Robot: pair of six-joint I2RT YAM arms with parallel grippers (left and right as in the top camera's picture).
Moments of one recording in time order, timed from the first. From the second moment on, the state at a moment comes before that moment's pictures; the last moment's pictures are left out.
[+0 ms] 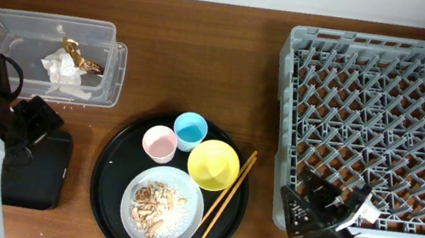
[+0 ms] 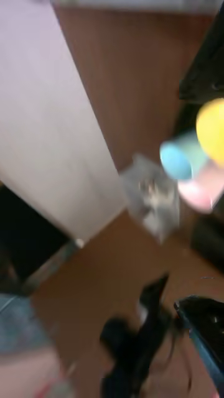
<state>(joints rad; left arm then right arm) 0.36 1.30 1.34 -1.37 -0.07 -0.57 -0.06 0.01 0.01 0.22 -0.75 0.90</state>
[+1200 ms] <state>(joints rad) 0.36 1.30 1.34 -1.37 -0.06 -0.57 0.92 1.58 1.61 -0.82 -0.02 0.31</state>
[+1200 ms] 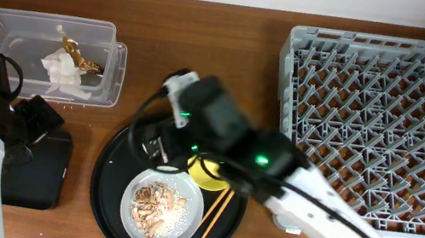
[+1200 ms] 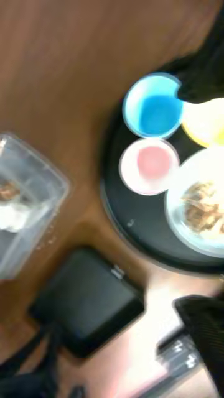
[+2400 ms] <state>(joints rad) 0.36 1.30 1.34 -1.37 -0.06 -0.57 1.03 2.12 1.74 -0.81 0.02 0.26</state>
